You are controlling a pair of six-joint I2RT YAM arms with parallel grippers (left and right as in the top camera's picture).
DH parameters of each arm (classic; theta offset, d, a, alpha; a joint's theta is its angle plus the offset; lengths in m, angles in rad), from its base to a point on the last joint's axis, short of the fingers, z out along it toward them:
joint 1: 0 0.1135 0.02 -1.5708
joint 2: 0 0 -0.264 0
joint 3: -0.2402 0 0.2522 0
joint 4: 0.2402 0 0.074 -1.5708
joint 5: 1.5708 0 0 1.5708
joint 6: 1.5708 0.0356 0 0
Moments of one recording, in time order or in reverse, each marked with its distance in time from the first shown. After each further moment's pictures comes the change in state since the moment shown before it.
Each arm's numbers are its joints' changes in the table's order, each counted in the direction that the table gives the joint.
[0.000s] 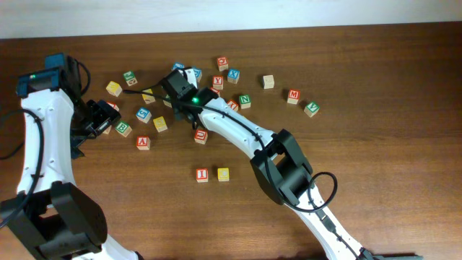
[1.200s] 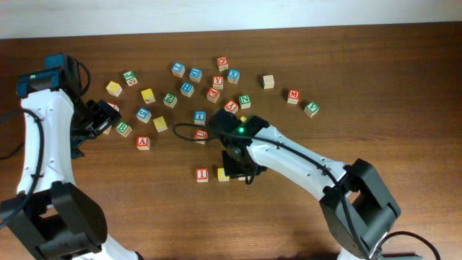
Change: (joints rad) left arm 0.000 0.000 0.000 0.001 0.000 0.000; right arm 0.000 -0.682 0.877 0.330 -0.272 0.215
